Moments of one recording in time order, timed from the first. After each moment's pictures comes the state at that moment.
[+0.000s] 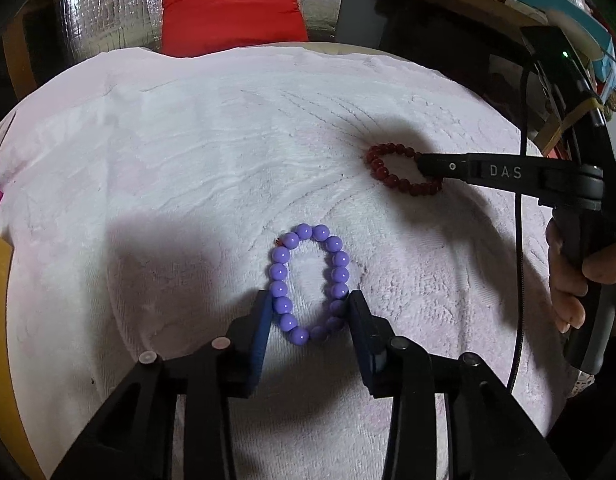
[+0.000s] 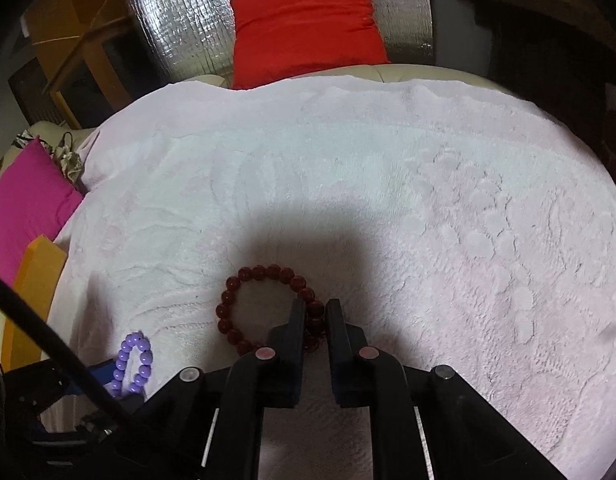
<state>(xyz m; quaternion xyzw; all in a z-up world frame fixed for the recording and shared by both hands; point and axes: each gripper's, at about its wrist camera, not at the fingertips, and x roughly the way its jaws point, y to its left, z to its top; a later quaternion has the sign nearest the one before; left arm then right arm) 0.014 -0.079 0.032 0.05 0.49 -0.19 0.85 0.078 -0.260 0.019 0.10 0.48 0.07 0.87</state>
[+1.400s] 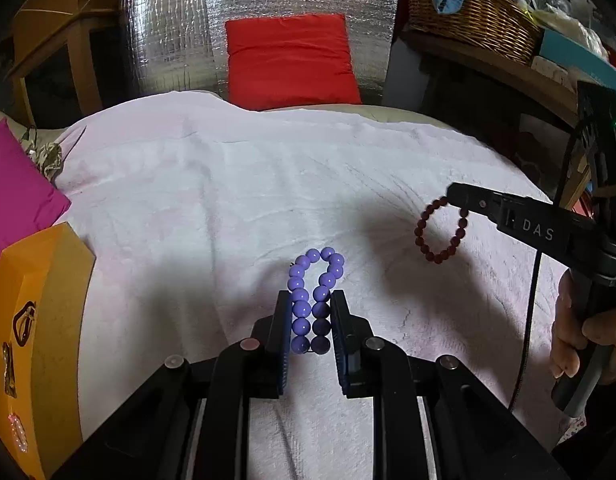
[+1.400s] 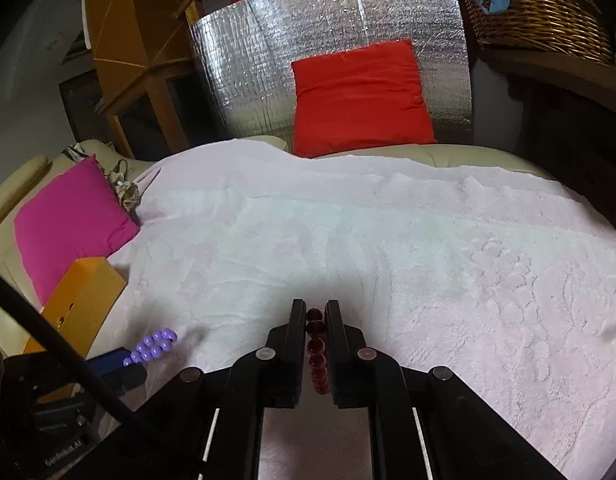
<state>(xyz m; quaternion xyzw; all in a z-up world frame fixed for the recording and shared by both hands) -0.011 -0.031 0.088 0.03 0.41 -0.11 0.91 0.050 -0.214 0.076 0.09 0.37 0.12 0.92</state>
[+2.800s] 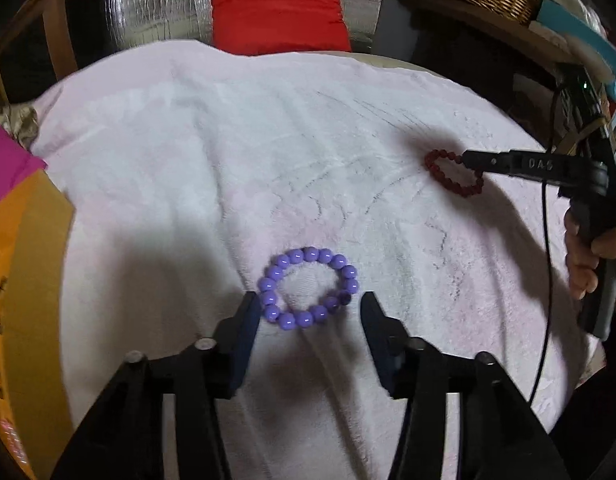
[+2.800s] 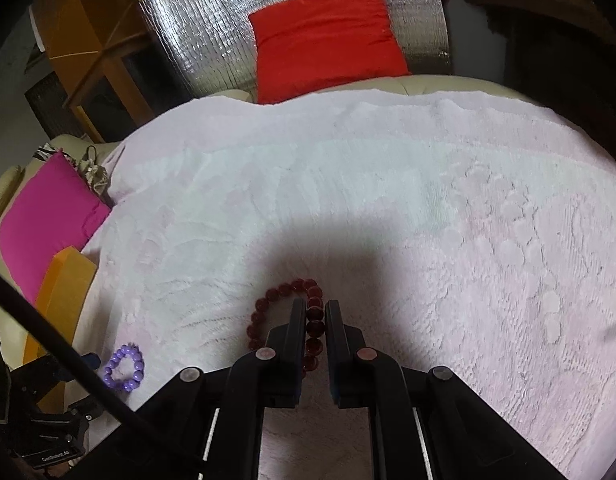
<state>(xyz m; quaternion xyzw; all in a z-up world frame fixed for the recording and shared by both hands) -0.005 -0.001 0.043 0.03 0.48 -0.15 0.86 0.075 -0.242 0.027 0.13 0.46 0.10 0.87</state>
